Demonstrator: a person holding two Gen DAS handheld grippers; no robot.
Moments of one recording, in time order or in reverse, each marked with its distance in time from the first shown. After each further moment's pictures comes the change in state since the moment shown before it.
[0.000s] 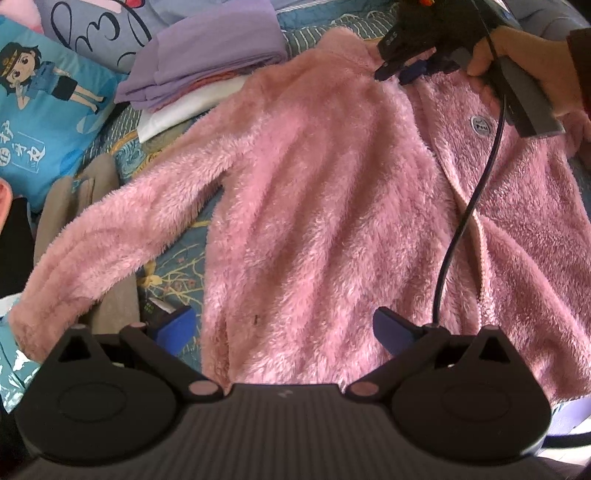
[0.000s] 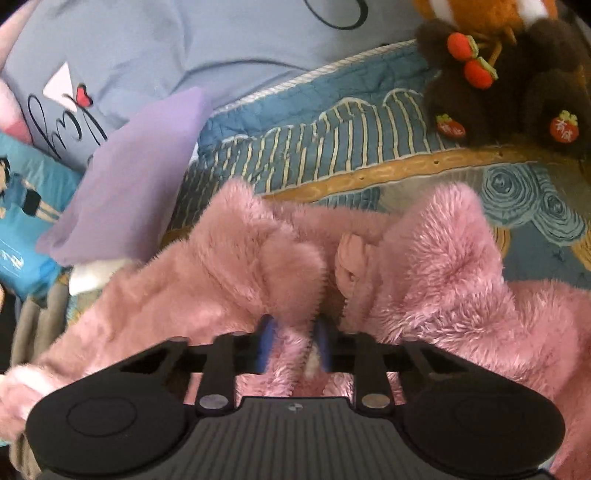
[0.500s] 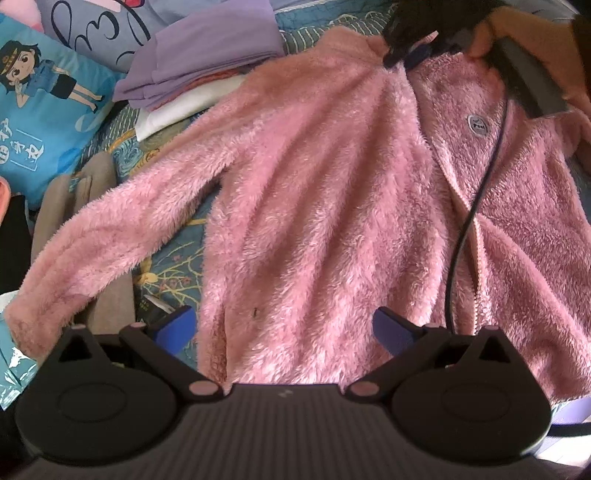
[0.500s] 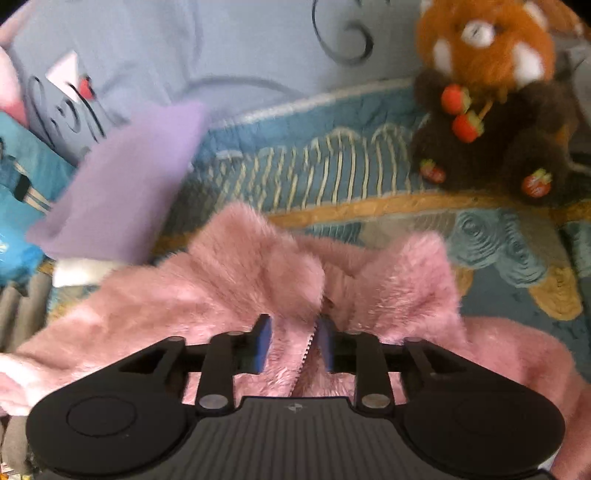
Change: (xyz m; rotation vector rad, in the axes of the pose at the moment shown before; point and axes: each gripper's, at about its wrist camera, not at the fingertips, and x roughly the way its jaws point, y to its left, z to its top) left arm 0.001 0.001 -0.003 0.001 -0.007 -0.005; right arm -0.034 0.011 -0.003 -0.097 -0.043 -0.096
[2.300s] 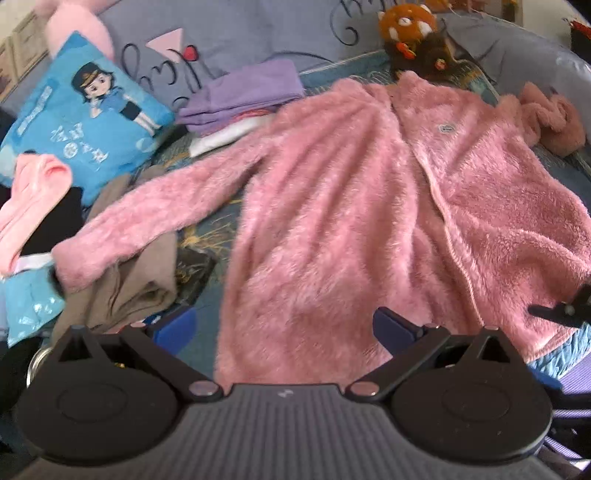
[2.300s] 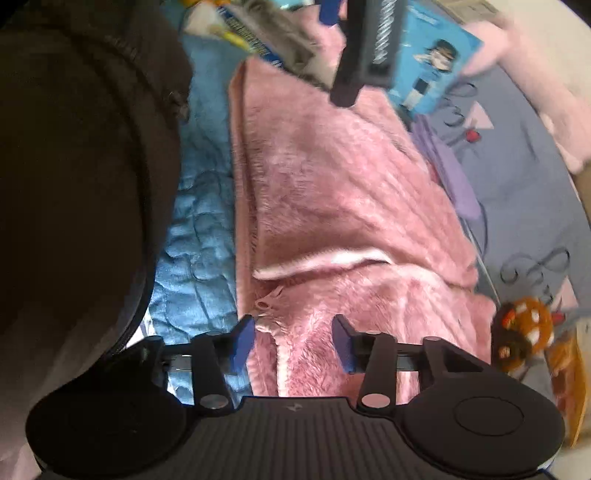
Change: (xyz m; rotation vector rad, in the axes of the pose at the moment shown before) left arm -0.062 -0.010 -0.151 -0.051 -0.300 0.078; right arm -0.164 0.157 -0.420 -1.344 -0.123 -0.136
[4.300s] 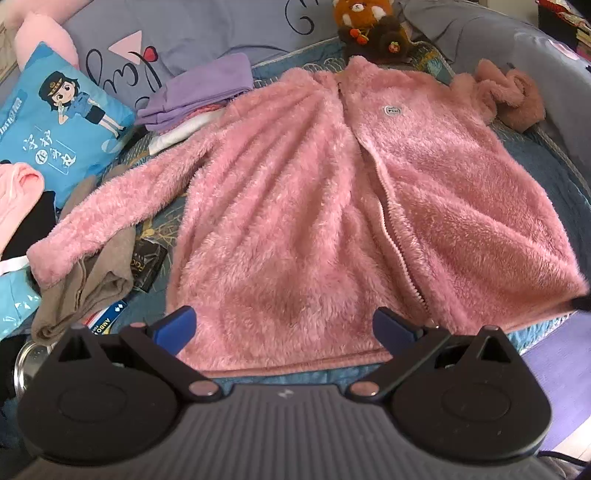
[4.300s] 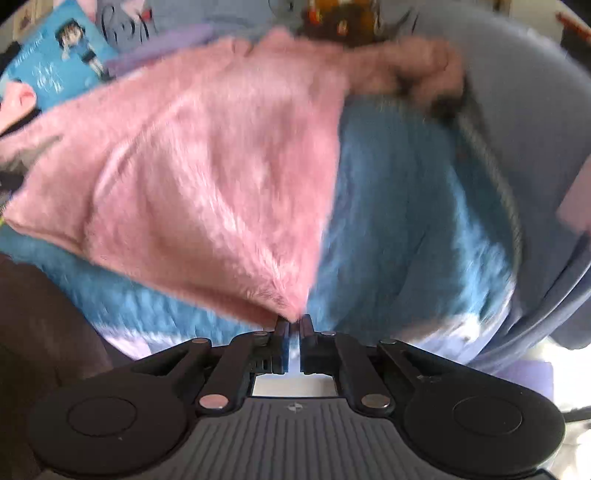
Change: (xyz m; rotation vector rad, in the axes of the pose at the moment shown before) left arm -0.028 -0.053 -0.007 0.078 0.029 -0.065; right arm -0.051 -0.058 -0.162 1.249 0.259 0.029
